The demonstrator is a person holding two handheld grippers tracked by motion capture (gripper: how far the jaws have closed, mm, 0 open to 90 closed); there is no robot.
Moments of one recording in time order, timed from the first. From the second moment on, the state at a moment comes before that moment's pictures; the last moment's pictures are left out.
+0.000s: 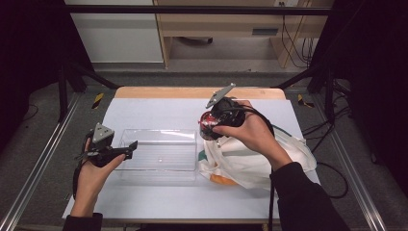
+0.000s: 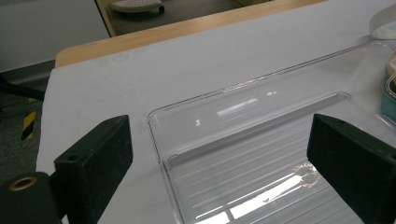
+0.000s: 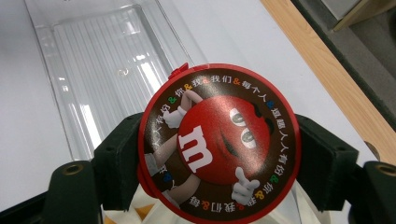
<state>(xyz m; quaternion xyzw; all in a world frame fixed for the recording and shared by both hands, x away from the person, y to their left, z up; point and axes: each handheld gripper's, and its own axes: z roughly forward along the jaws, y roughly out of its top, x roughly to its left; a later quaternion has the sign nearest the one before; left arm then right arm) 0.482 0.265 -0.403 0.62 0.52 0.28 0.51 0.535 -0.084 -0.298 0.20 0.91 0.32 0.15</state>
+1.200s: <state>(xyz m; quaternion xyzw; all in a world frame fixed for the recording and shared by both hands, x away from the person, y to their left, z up) 0.480 0.280 -0.398 0.61 0.53 0.28 0.52 0.534 -0.046 -0.308 0.17 0.92 0.31 0.14</state>
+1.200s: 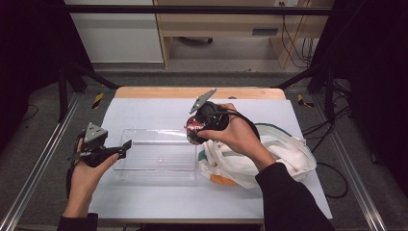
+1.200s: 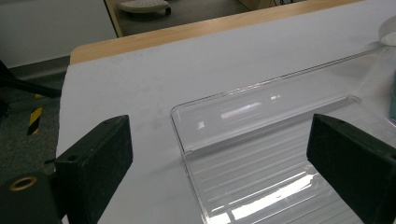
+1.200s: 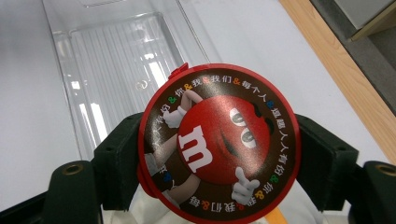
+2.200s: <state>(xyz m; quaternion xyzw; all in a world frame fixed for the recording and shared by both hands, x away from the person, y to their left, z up) 0.478 0.287 -0.396 0.61 0.53 0.28 0.52 0.534 -0.015 -0.320 0.16 0.93 0.31 0.12</state>
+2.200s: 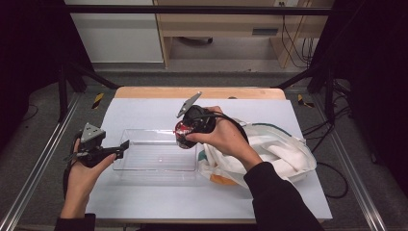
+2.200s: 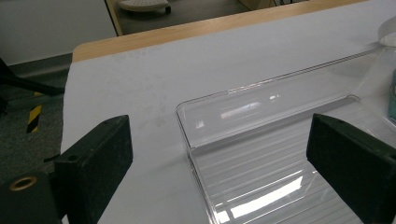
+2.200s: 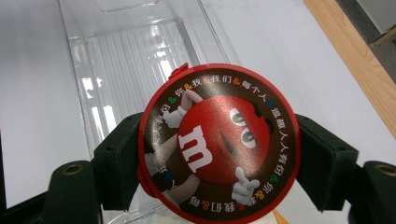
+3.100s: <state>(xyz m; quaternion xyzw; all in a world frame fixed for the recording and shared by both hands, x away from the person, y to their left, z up) 0.478 0.291 -0.397 0.61 0.53 0.28 0.51 0.540 -0.005 -0.346 0.16 0.94 0.29 0.10</state>
